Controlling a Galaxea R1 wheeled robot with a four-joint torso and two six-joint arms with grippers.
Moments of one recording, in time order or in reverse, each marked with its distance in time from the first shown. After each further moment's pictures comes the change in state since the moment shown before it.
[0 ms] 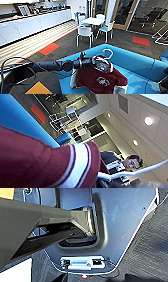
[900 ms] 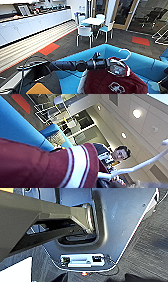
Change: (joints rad) left arm 0.005 0.237 -0.101 0.009 -0.006 0.000; right arm -0.007 0.000 0.000 0.000 -0.001 0.000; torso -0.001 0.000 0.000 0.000
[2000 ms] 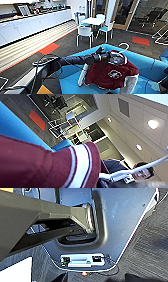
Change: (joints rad) left arm -0.044 0.193 -0.374 0.002 -0.028 -0.021; right arm -0.001 0.000 0.000 0.002 0.000 0.000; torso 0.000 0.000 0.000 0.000
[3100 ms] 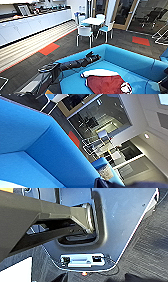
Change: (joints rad) left arm 0.109 0.049 -0.414 0.082 -0.010 -0.006; right arm 0.000 0.000 0.000 0.001 -0.001 0.000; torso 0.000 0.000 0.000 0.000
